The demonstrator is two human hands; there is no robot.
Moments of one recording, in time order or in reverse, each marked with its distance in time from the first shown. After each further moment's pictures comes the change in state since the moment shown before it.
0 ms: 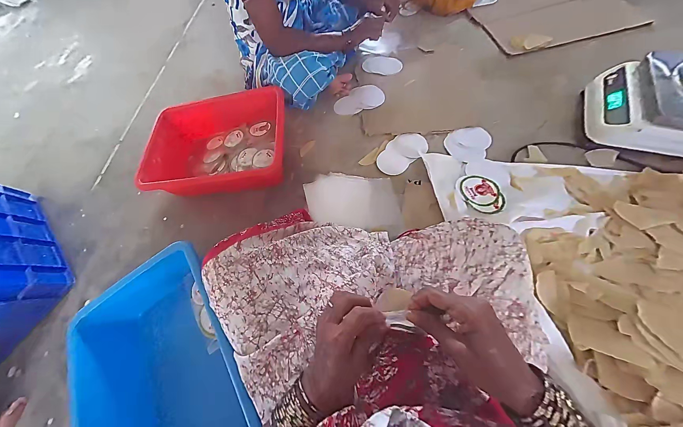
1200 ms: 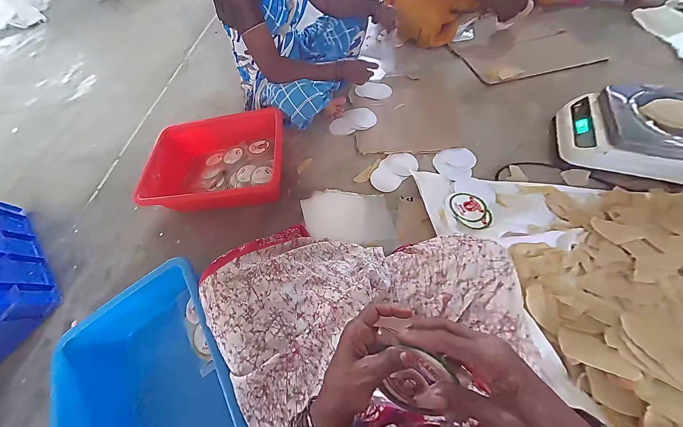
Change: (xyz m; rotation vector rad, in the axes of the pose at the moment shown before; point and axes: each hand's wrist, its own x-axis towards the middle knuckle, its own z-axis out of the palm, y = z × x) left_hand 0.019 0.026 0.005 -1.135 -0.288 -0.569; right_hand -0.012 -0.023 -0.034 0.267 -0.279 -0.071
